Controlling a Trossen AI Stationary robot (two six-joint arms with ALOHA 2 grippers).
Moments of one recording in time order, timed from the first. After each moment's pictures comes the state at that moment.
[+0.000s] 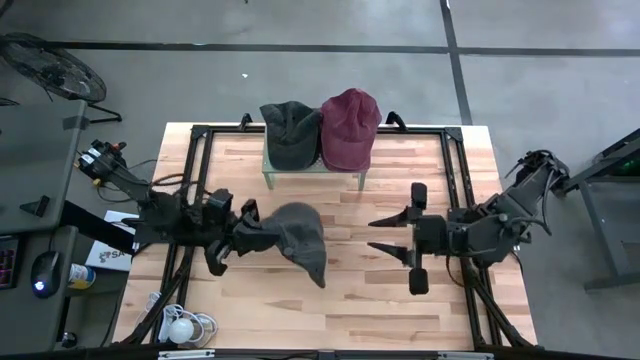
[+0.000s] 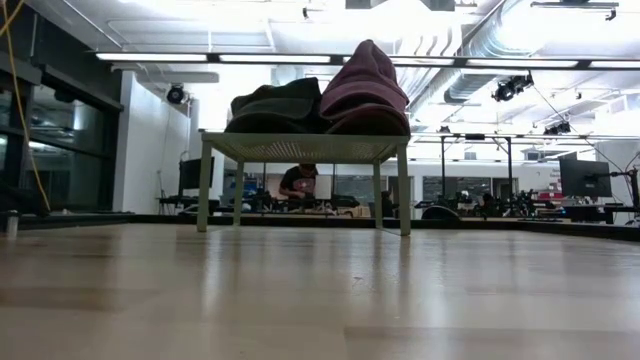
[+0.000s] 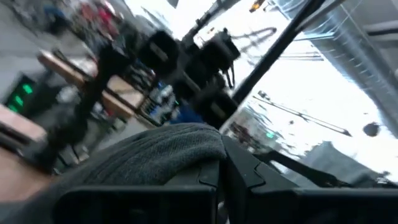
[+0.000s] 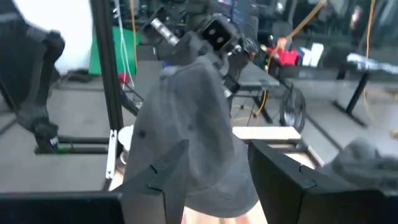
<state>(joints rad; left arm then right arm) -0.61 1.10 1.03 0.41 -0.51 -0.57 0.68 1.37 1.64 -0.46 0.76 0.11</state>
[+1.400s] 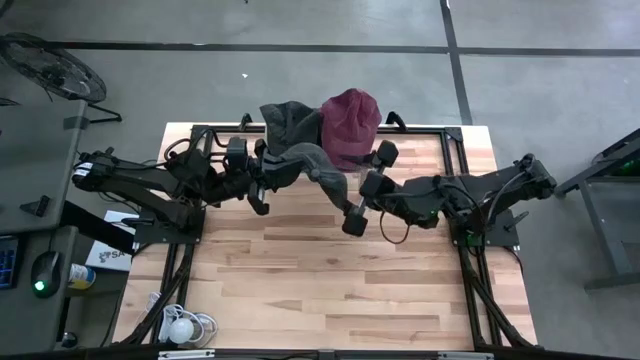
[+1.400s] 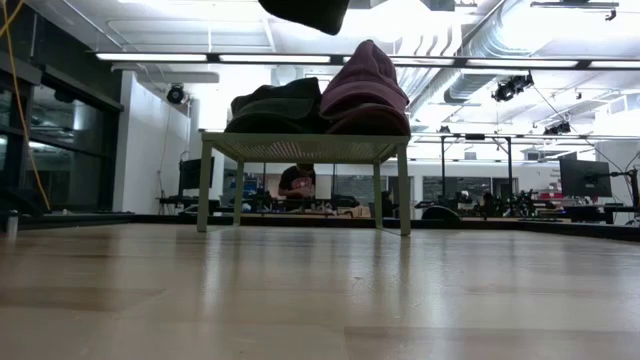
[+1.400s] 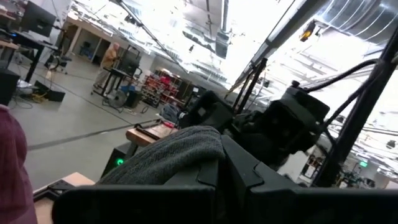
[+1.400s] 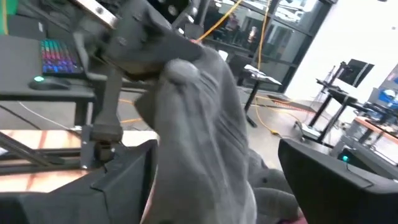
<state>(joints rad) -0.19 1.15 1.13 0.40 -0.41 -0.35 0.34 1.49 1.64 -0.26 0.82 -0.19</state>
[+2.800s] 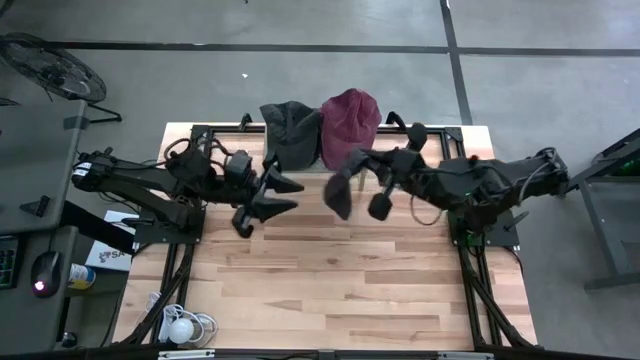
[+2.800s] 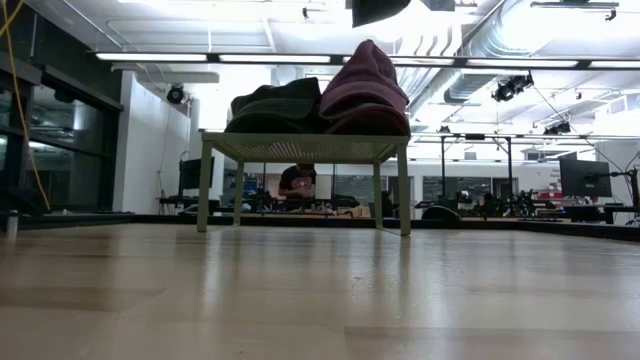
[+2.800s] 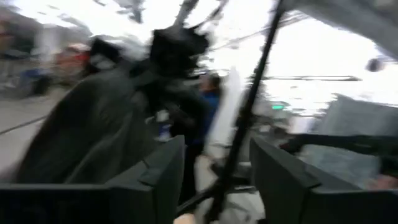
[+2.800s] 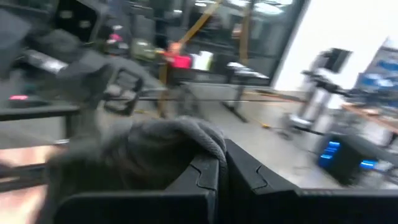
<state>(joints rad) -0.20 1.14 1.13 0.36 -0.03 -0.30 0.33 1.37 1.64 -0.37 0.88 -0.12</state>
